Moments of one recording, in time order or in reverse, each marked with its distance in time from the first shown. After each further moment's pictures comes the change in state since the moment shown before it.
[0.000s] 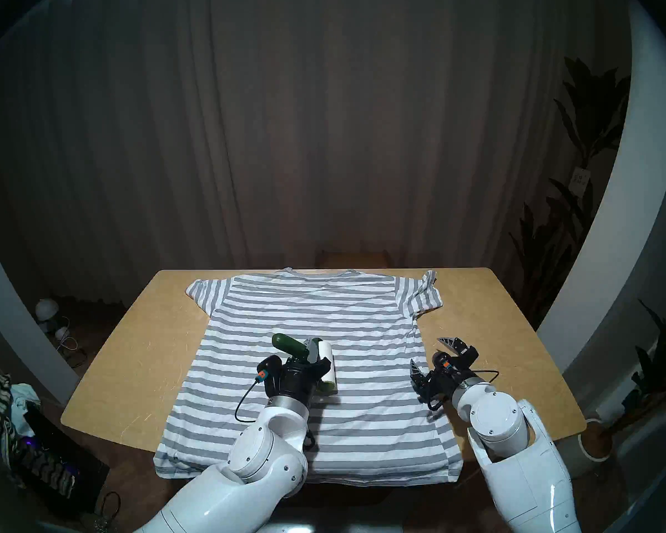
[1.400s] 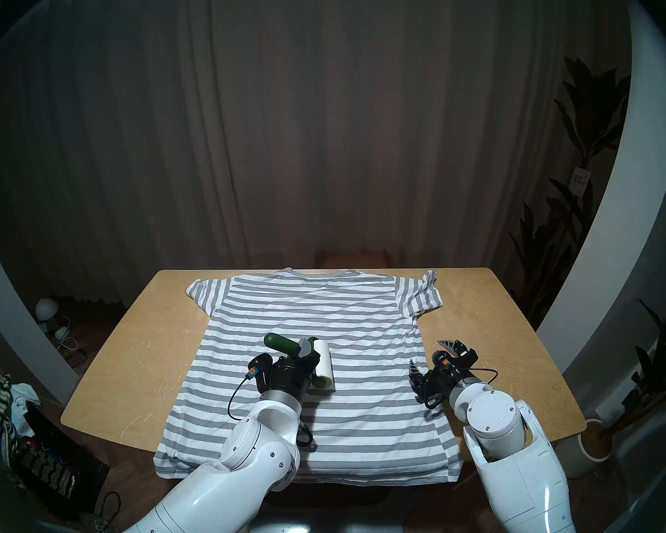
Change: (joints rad) left arm 0.013 0.004 -0.058 -0.036 -0.181 -0.007 -0.055; right arm 0.004 -0.026 0.004 -0.006 0.050 0.065 -0.006
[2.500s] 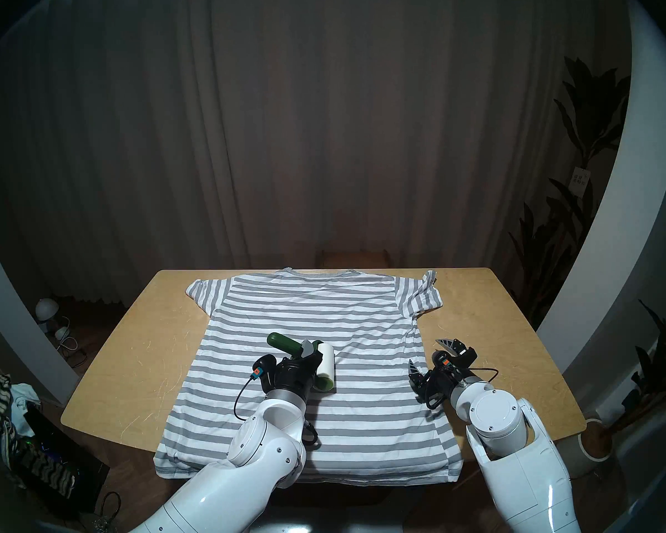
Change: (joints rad) left arm -0.034 -0.038 0.009 0.076 -0.014 0.002 0.019; right arm 0.008 0.028 -0.007 0.014 0.008 -0.030 0.020
